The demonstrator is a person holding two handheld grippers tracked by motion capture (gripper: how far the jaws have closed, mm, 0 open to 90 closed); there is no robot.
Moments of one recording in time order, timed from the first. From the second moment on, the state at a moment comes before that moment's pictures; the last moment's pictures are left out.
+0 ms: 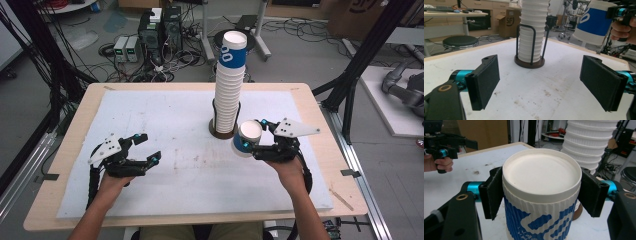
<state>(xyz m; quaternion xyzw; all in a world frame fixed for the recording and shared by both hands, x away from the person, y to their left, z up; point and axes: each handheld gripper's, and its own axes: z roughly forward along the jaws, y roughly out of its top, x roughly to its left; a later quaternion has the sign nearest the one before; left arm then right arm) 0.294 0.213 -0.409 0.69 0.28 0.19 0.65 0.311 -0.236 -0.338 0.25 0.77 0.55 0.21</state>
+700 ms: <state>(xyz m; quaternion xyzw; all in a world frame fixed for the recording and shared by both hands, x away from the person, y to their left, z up) 0.288 0.162 -0.403 0.73 0.18 0.13 0.65 0.302 -0.200 -0.342 0.19 0.78 0.57 0.16</state>
